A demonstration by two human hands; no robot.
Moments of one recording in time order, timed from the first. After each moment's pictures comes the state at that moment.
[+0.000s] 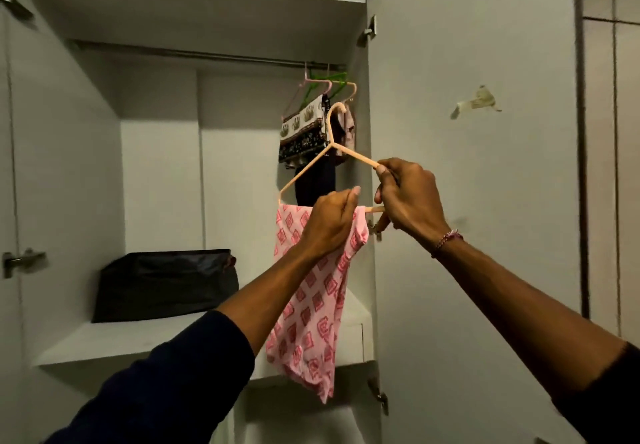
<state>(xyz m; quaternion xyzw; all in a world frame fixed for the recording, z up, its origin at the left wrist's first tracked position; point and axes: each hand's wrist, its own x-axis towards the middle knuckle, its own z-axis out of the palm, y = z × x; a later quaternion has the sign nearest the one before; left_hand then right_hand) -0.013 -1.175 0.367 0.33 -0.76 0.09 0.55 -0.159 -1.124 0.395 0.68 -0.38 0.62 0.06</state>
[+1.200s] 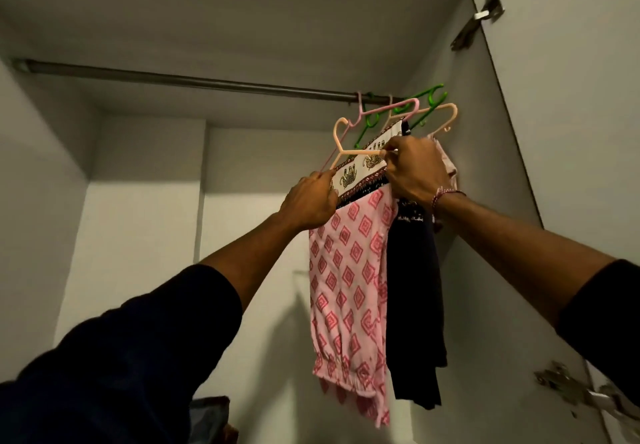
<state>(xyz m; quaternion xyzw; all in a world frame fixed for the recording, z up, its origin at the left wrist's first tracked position) 0.222 -1.590 0.585 0.45 -0.72 0.32 0.41 0.021 -1.554 0.597 0.64 -0.36 0.60 0.31</state>
